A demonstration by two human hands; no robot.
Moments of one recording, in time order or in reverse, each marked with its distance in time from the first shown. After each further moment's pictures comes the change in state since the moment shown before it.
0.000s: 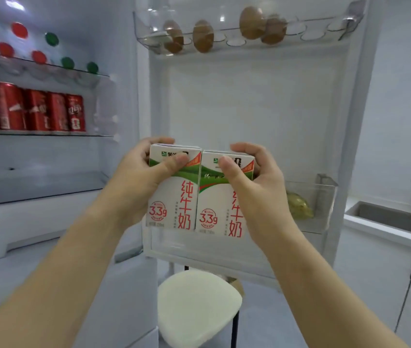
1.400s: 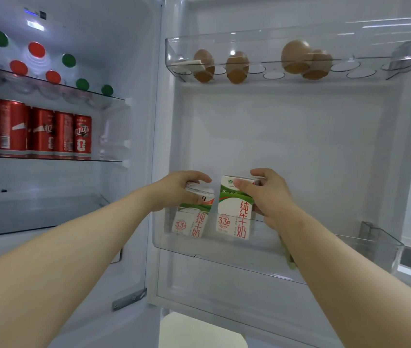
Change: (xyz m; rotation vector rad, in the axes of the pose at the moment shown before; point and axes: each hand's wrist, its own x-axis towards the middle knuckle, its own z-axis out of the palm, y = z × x) left_hand 0.149 -0.052 -0.037 0.621 -0.398 -0.090; right_hand 0.135 0.065 0.021 -0.240 0.113 0.341
